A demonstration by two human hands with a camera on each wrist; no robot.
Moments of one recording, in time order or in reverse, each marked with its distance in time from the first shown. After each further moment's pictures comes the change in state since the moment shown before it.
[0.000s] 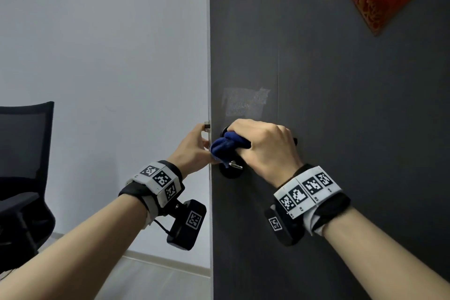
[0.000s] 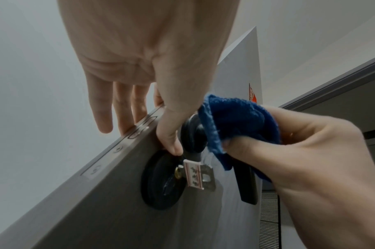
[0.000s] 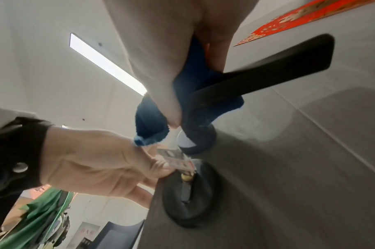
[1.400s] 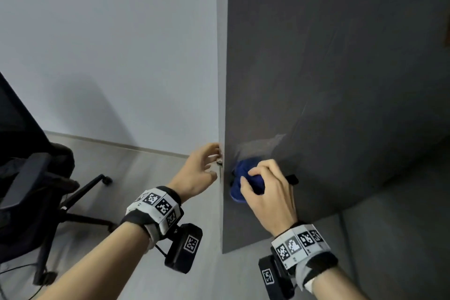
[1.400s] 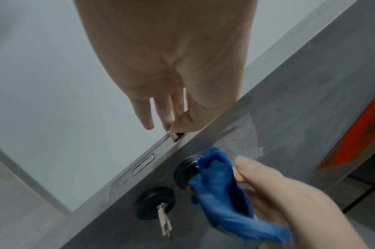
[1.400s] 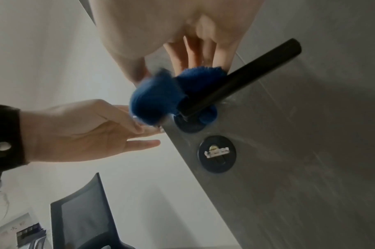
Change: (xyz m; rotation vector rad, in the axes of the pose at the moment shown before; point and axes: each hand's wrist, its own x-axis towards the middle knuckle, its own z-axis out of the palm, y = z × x) left_hand 0.083 0.051 -0.081 -0.215 -0.453 -0.499; right_hand 0.096 -0.016 -0.008 0.257 -0.525 0.977
